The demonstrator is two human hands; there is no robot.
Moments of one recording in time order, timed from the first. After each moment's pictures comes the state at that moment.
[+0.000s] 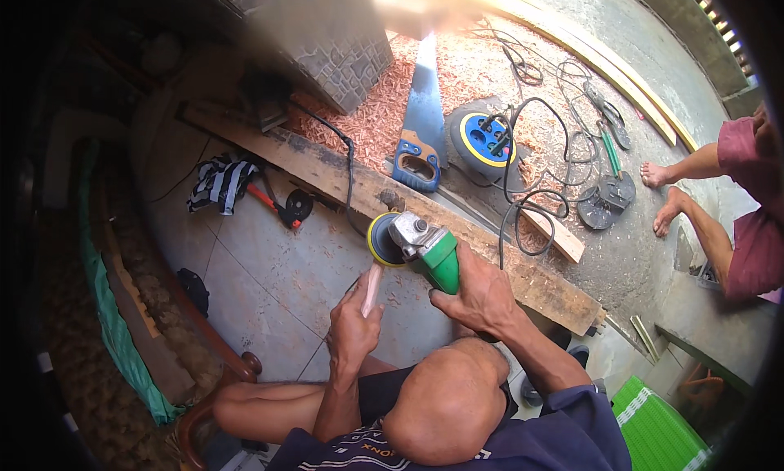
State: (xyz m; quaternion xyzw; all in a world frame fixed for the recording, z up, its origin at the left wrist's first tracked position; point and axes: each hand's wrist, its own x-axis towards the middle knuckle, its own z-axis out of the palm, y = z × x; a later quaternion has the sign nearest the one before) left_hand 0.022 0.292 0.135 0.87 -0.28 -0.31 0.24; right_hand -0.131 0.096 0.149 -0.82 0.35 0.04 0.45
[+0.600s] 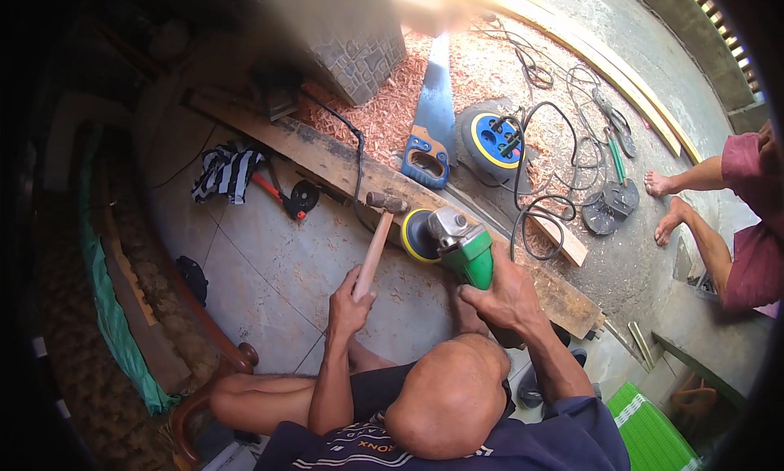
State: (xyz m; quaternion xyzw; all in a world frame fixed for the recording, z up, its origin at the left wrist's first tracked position) left_hand 0.049 0.332 0.054 0.84 -0.18 -0.40 0.33; right_hand -0.157 0.087 0.144 -0.78 0.40 0.07 0.47
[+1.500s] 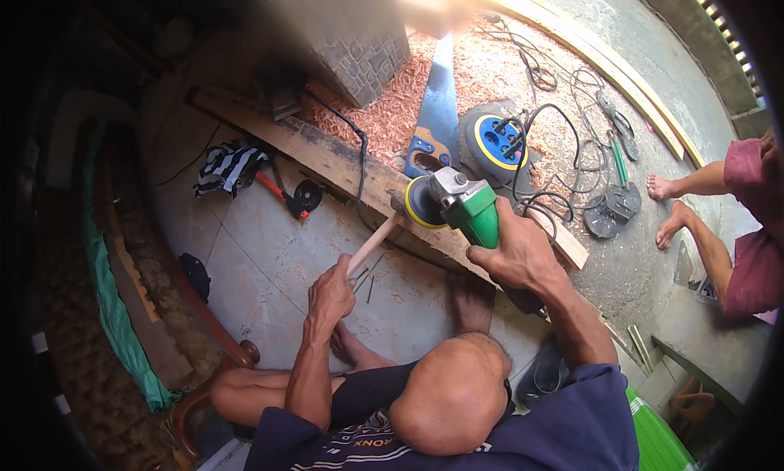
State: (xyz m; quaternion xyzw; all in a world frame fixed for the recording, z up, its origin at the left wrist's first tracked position) left_hand 0.092 0.310 0.093 0.88 -0.34 -0.31 0.08; right_hand -0.118 0.025 0.172 -0.81 0.39 0.11 0.42
